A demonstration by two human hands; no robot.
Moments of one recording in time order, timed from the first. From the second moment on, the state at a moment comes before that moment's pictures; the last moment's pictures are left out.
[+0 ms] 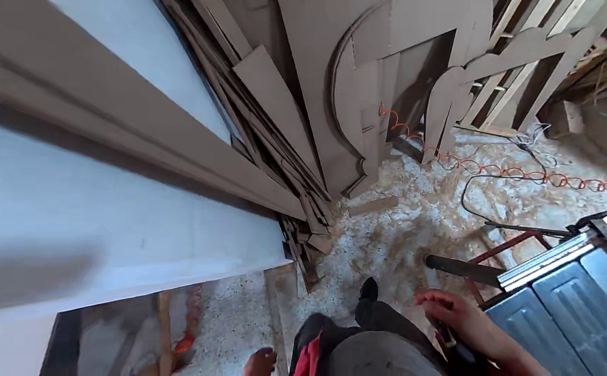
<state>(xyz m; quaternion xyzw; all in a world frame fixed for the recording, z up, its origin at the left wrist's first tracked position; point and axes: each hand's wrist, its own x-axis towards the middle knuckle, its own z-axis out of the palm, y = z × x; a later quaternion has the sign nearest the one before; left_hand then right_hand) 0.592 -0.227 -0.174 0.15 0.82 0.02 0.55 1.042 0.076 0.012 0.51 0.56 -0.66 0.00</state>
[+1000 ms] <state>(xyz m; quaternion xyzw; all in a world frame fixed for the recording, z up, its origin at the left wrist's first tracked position) 0.578 0.117 -0.182 0.02 0.83 0.11 0.55 0.950 0.488 0.034 0.39 0.63 -0.67 0.06</state>
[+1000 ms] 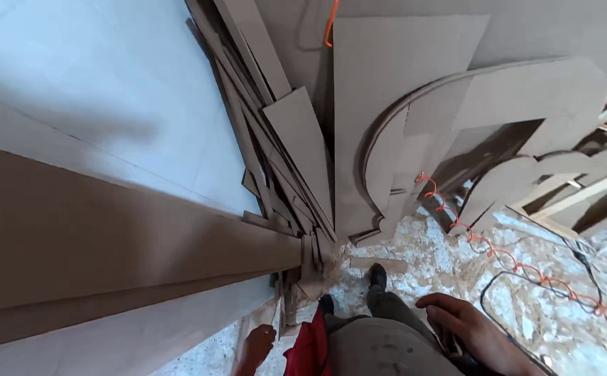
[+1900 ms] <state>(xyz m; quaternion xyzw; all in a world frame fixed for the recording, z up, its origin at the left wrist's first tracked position) 0.721 0.093 -0.159 -0.10 0.83 0.16 0.52 0.899 0.603 0.034 0.25 0.69 -0.66 0.15</state>
